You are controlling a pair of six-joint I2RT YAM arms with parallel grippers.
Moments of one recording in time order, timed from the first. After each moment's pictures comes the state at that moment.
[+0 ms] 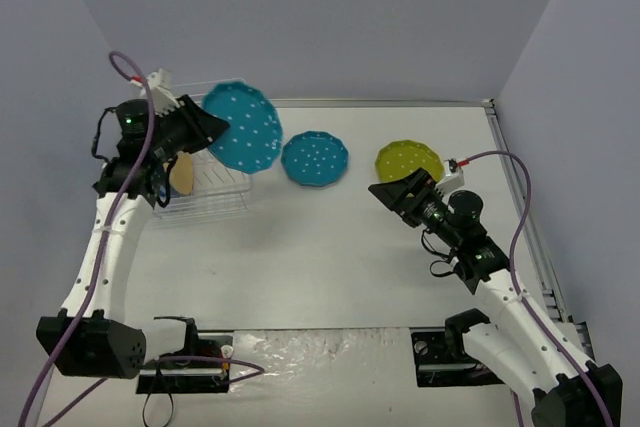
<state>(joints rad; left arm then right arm) -0.09 1.22 1.27 -0.33 0.44 -0.61 0.33 0.79 0.51 0.09 -0.28 1.00</state>
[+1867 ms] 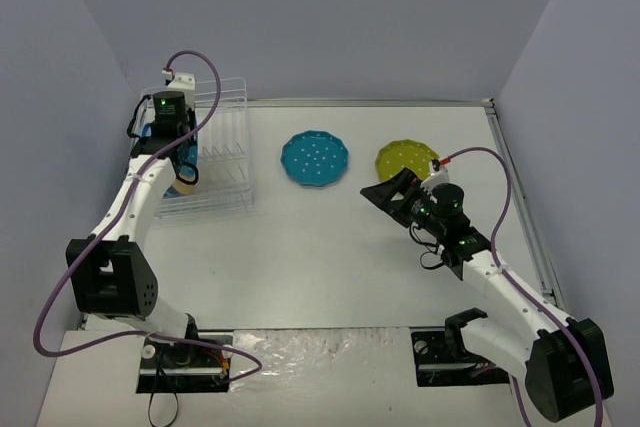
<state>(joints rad) -0.06 1.52 1.36 -0.34 -0.30 0.14 0.33 0.99 0.48 0.20 -0.29 0.96</state>
